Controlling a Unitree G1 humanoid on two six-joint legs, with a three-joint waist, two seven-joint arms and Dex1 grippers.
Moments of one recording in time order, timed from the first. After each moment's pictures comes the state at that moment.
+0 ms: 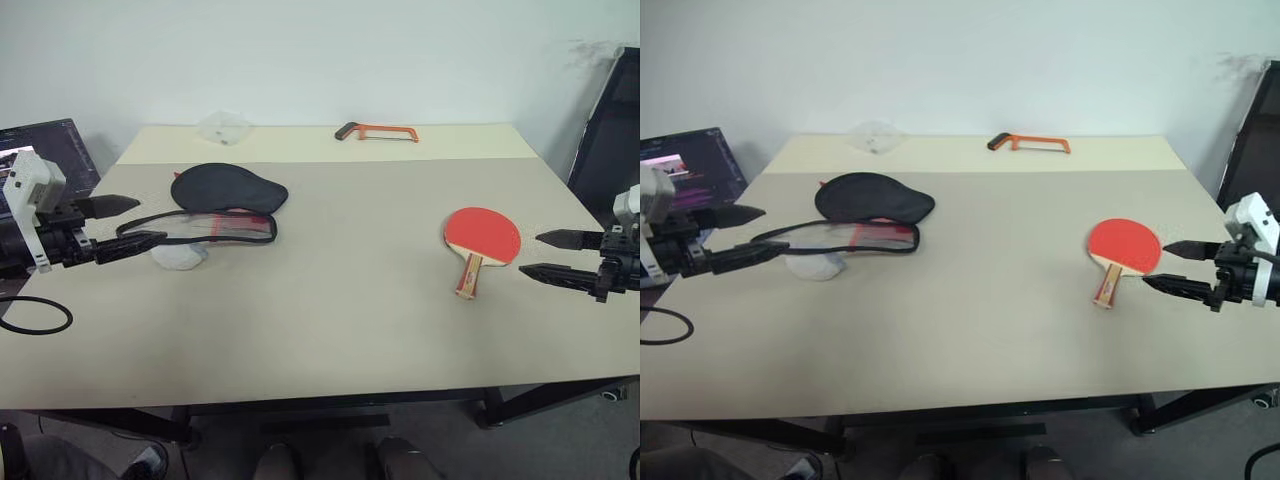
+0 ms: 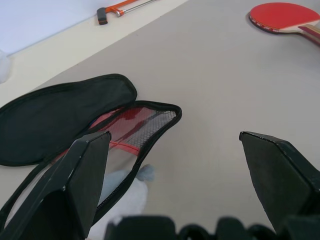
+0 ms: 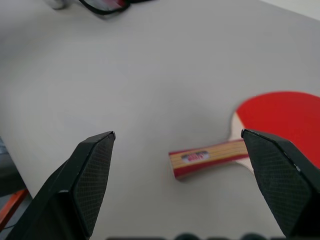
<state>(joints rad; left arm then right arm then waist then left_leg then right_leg) -0.50 1.14 0.34 0.37 -0.46 0.41 -1.30 -0.34 -1.09 -0.33 -0.03 0.57 0.72 1.21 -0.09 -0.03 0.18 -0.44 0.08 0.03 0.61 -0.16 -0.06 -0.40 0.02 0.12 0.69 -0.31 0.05</state>
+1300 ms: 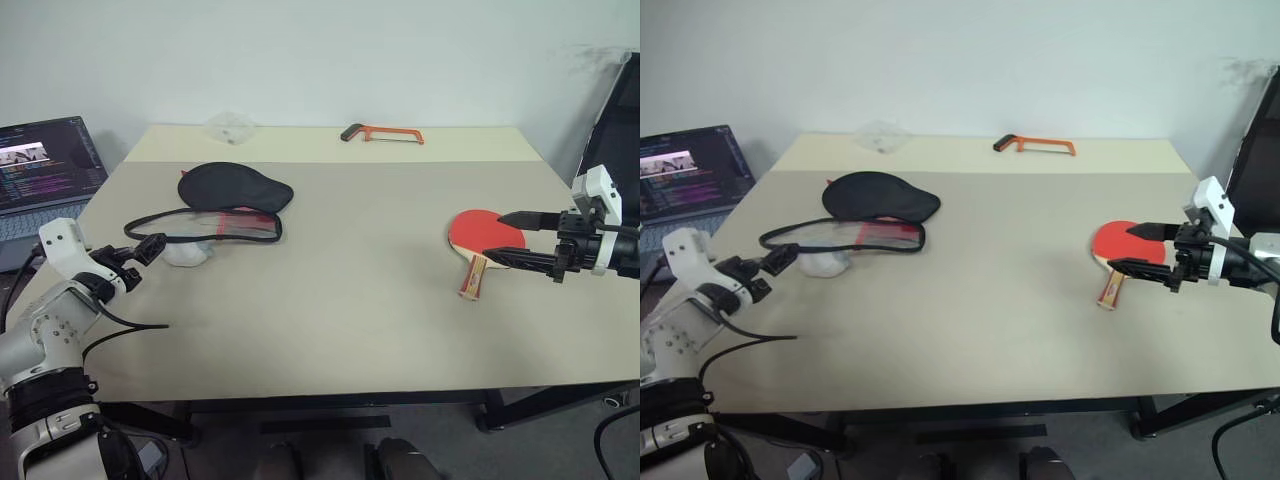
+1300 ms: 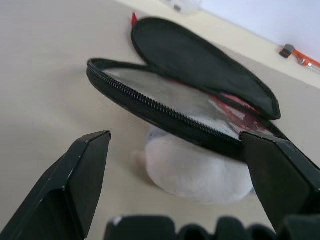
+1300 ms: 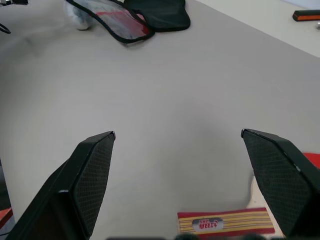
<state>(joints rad) -0.46 0.65 0.60 0.30 -0.57 0.74 -0.37 -0.52 -1.00 -0.17 0.02 0.55 0.65 1.18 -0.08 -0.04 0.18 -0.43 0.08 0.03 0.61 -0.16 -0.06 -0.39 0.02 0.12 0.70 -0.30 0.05</state>
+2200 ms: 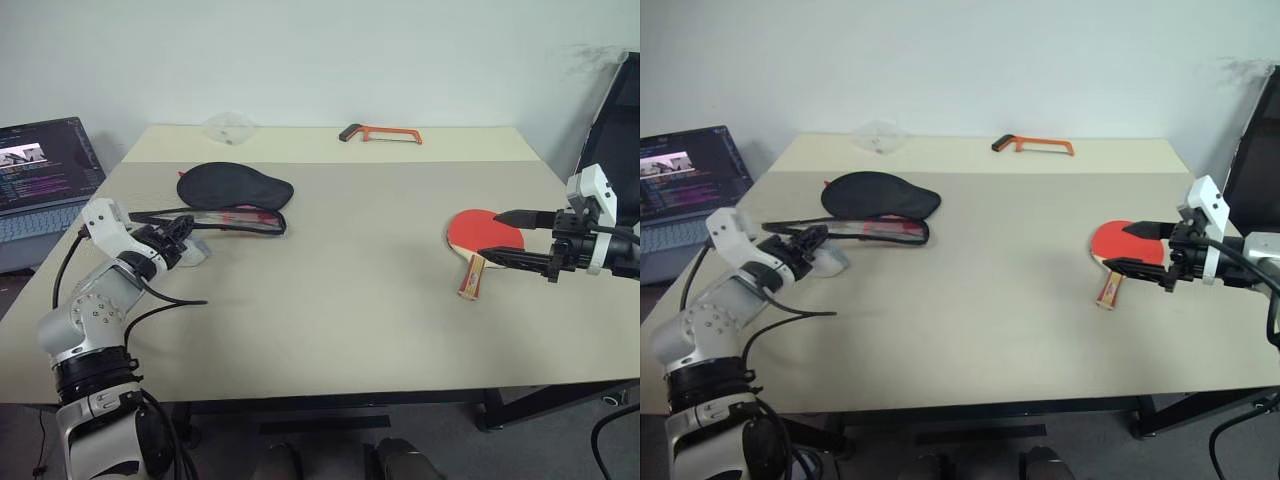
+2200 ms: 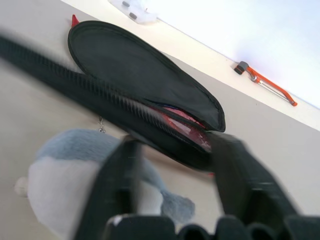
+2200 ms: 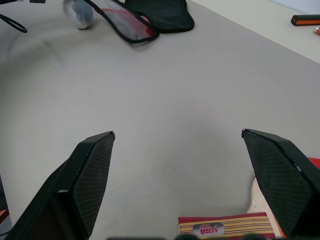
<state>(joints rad) -0.56 0.54 0.56 0.24 -0.63 0.75 -0.28 -0.52 -0.99 -0.17 -0.02 0.55 0.67 1.15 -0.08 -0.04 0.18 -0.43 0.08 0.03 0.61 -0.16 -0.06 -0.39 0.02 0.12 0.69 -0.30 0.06</state>
